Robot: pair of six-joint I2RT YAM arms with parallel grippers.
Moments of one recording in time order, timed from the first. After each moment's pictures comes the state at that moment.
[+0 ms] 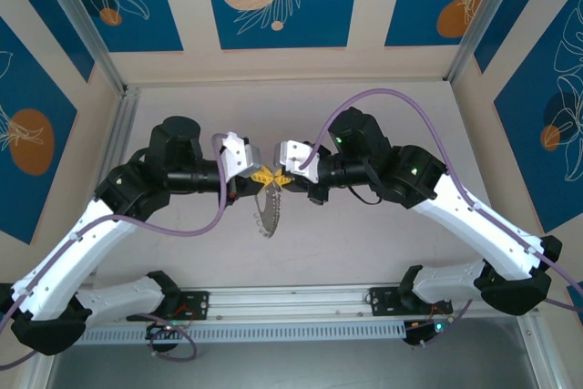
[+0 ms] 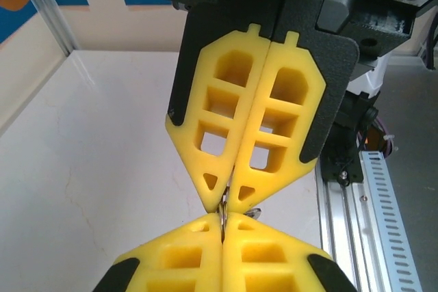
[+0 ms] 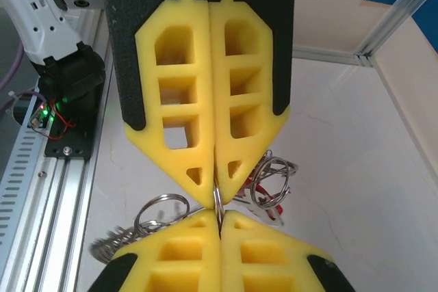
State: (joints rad) left arm -0.74 1.03 1.33 -0.74 0.59 0.36; right arm 0.95 1.23 1.52 -0.84 -0.34 -0.49
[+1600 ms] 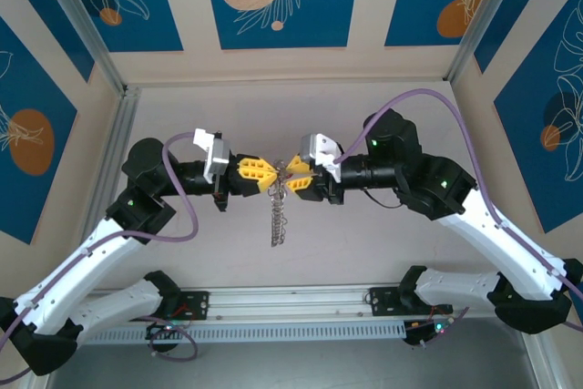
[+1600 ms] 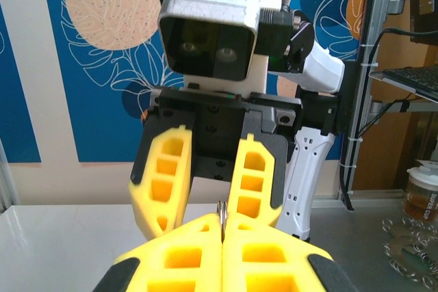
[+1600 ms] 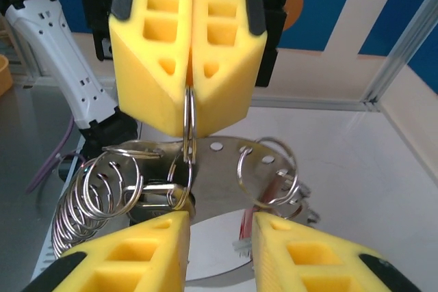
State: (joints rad) left arm -0.69 0.90 1.00 0.10 0.88 -0.13; right arm 0.88 1.08 1.44 -0.71 -0.49 -0.35
